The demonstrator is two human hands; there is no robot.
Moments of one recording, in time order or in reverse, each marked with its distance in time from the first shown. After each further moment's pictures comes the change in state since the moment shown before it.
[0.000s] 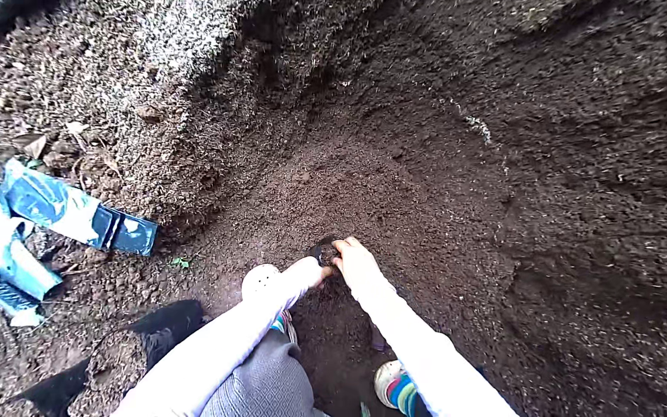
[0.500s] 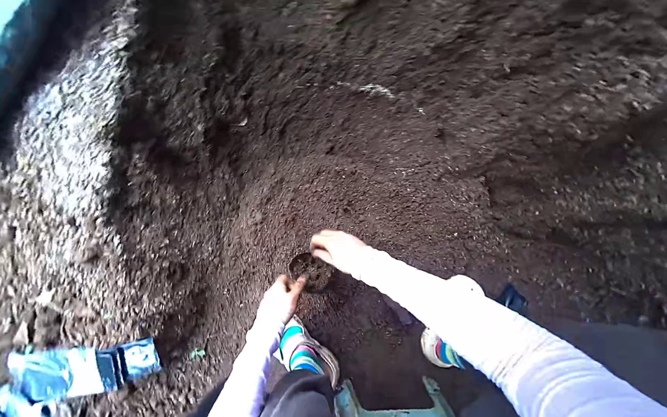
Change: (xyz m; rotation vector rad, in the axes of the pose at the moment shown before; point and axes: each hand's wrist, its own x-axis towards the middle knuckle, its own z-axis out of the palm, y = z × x) left_hand -0.013 -0.006 -0.021 0.120 0.268 0.145; right_hand -0.001 0.045 -0.034 0.261 0.161 -0.222
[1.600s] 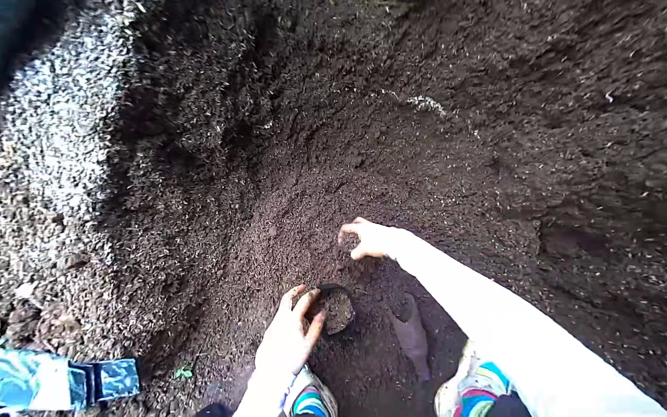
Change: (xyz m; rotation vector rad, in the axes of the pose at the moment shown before) left_hand 0.012 -0.007 0.008 0.132 0.252 0.384; right_hand 0.096 0.057 -0.060 0.034 -0.285 0.170
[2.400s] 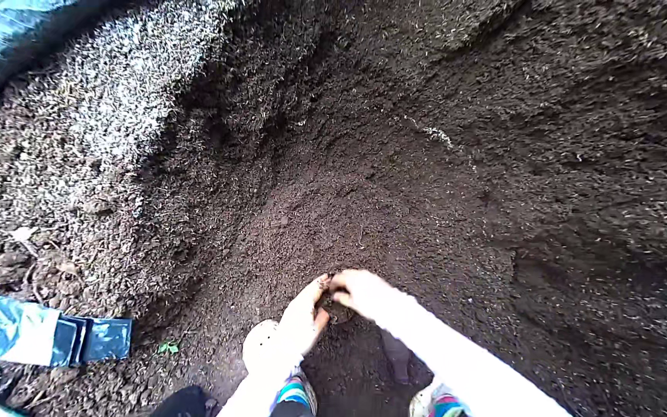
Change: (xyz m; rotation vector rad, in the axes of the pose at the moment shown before) left_hand -0.003 0.002 0.003 -0.345 -0.117 0.058; right_hand -0.075 -0.076 0.076 -0.226 -0.007 -0.052
